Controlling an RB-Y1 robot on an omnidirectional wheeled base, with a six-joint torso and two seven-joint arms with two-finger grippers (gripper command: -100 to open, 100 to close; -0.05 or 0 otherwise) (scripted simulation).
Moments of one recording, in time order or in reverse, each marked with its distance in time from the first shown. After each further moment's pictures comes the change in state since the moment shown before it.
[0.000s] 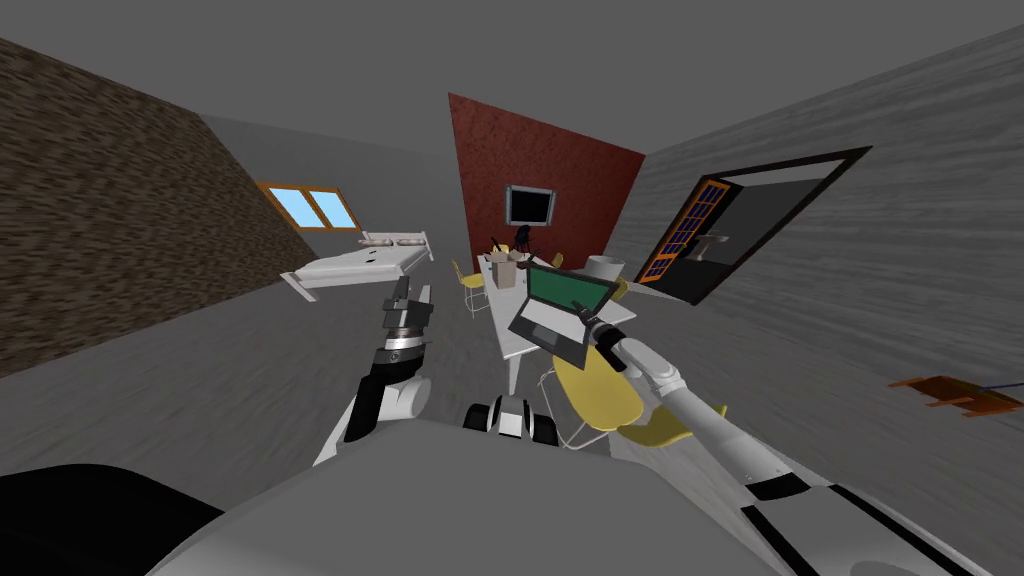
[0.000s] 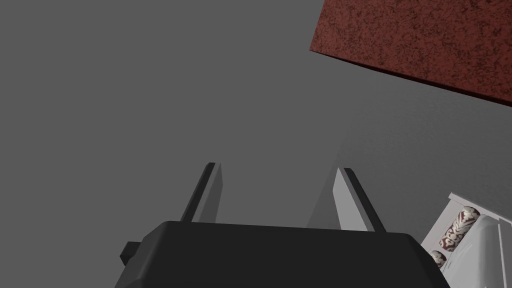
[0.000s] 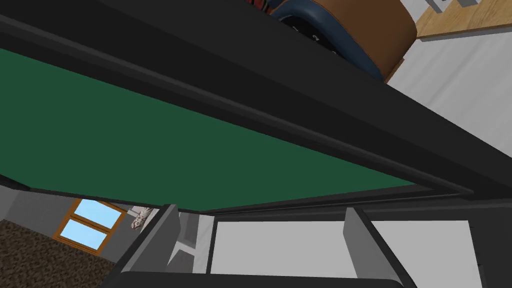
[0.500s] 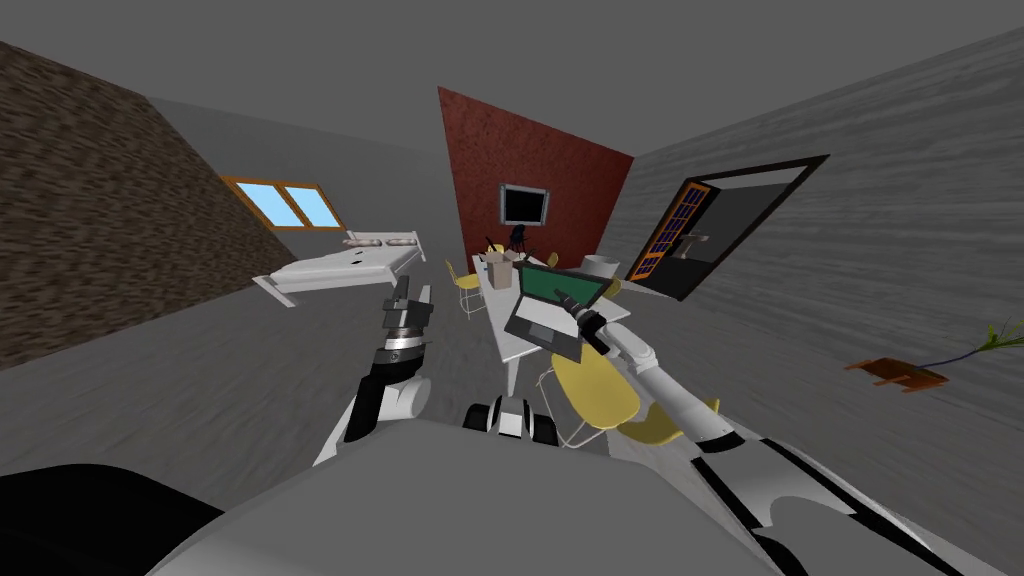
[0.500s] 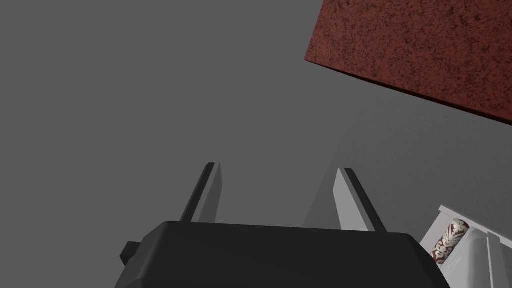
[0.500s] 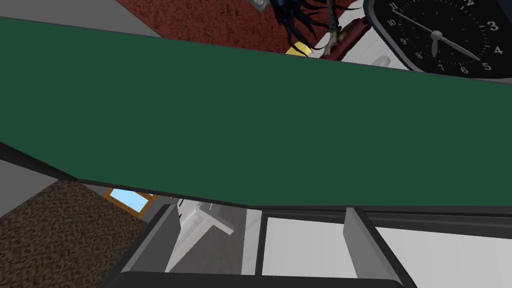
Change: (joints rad) left arm 0.000 0.000 0.000 0.000 0.000 0.000 0.000; right arm -0.140 0.097 0.015 0.006 -0.067 -0.120 0.145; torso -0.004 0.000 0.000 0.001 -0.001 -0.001
